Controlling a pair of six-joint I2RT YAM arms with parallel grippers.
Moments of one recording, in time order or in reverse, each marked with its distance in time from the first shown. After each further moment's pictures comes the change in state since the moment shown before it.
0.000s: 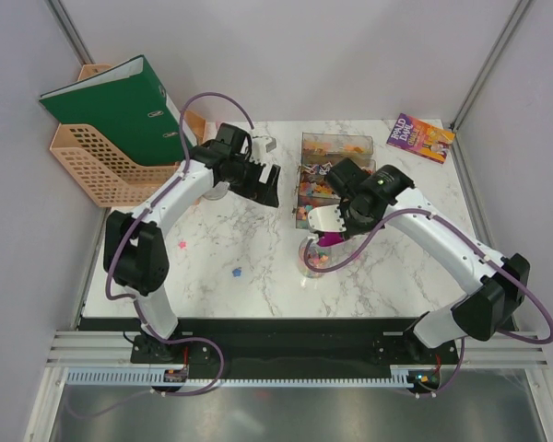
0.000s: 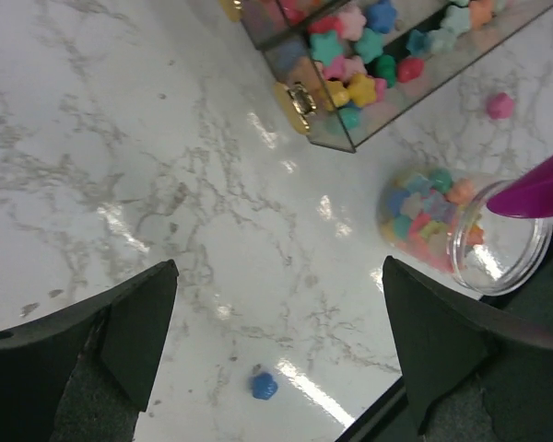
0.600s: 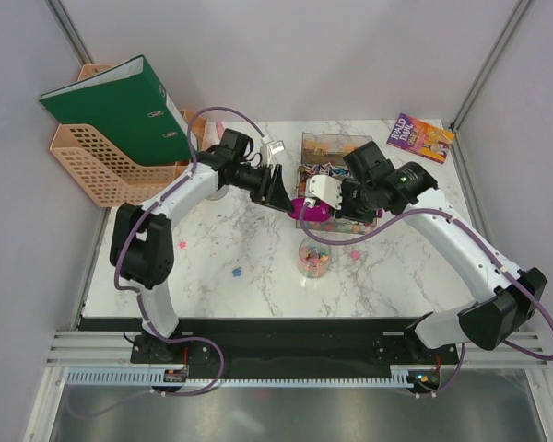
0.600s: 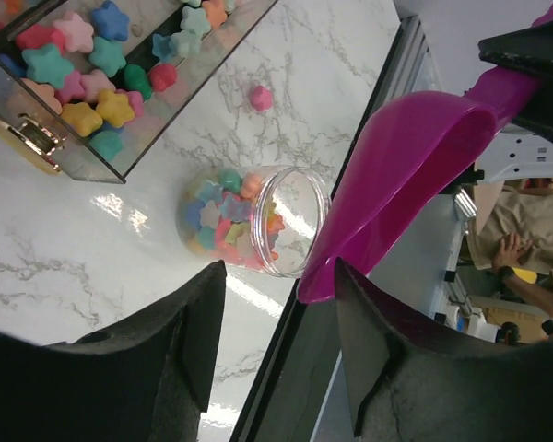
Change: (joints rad) left arm 0.005 0.055 -0.060 0.129 0.555 -0.165; right arm -0.106 -0.071 -0.003 0.216 -0.310 0.248
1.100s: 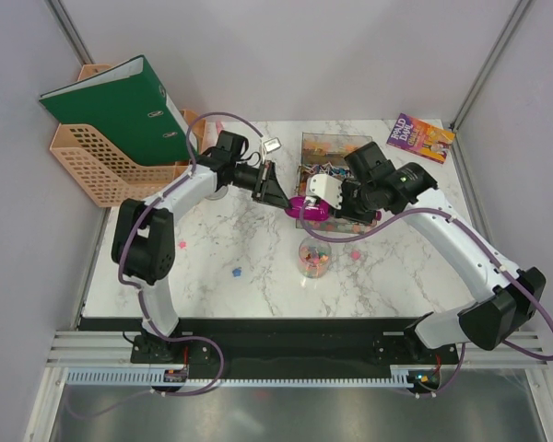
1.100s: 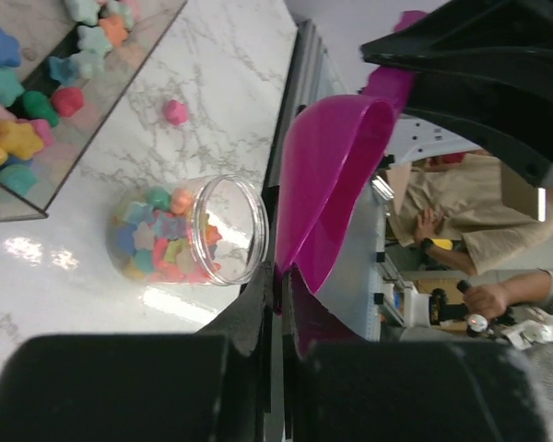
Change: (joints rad) left arm 0.029 0.037 -0.032 0.133 0.235 -0.089; right arm -0.008 -0.001 -0.013 0.021 -0.037 0.018
